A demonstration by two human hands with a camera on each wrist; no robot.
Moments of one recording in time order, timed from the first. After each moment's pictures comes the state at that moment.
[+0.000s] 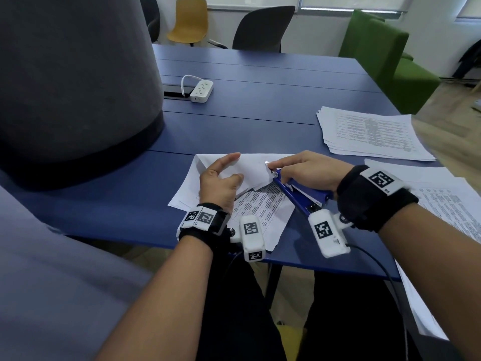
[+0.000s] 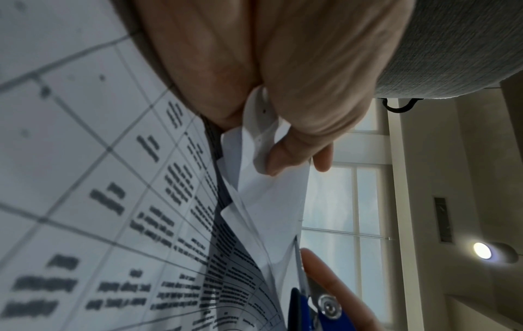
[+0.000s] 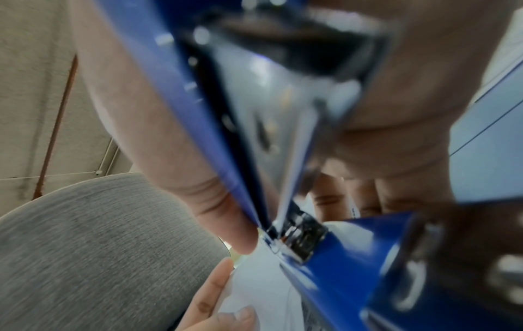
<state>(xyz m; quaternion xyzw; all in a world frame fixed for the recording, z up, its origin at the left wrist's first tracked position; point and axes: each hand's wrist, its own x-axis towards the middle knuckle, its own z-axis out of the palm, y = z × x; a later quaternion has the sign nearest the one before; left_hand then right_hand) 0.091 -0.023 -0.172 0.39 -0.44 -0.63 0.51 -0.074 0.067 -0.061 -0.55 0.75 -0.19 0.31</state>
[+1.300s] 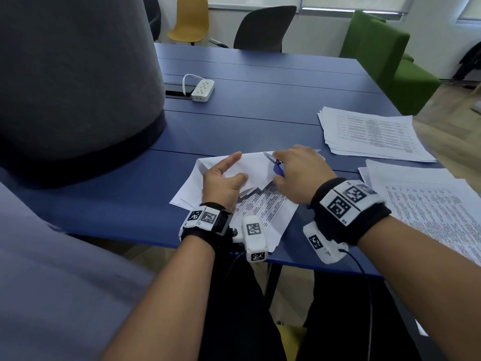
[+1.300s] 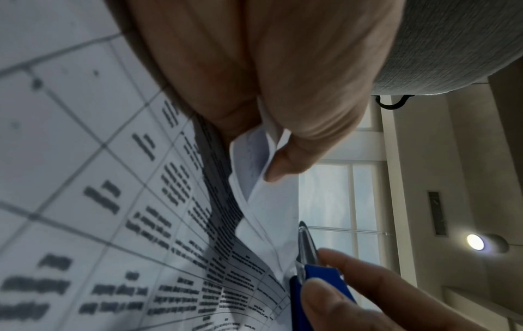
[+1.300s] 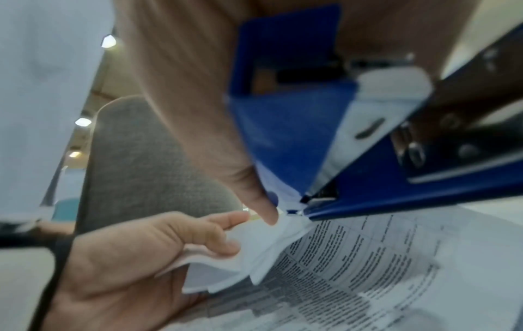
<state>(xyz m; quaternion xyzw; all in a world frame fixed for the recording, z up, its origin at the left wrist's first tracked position) 0.093 -0.020 -0.164 0.42 -0.44 -0.66 0.45 -0.043 0.068 -0.070 -0.61 0.79 -0.10 0.04</state>
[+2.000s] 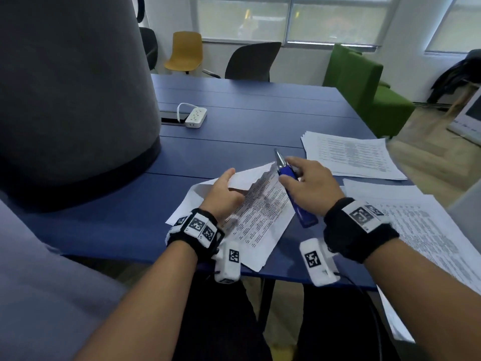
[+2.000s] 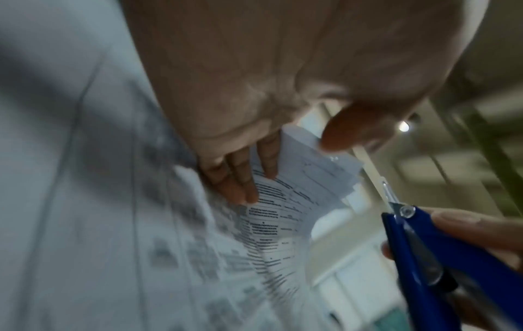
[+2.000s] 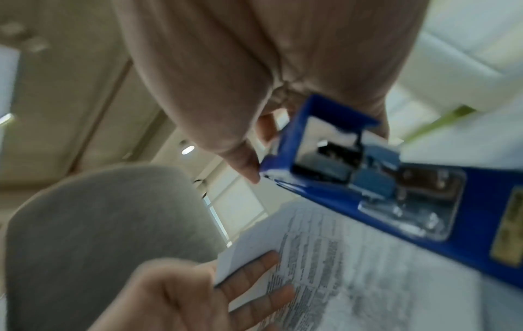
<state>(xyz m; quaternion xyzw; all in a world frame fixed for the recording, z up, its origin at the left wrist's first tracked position) 0.090 -0.021 -0.122 0.43 -0.63 -0.59 0.26 -0.070 0.101 -0.049 -0.53 0.77 -0.33 0.10</state>
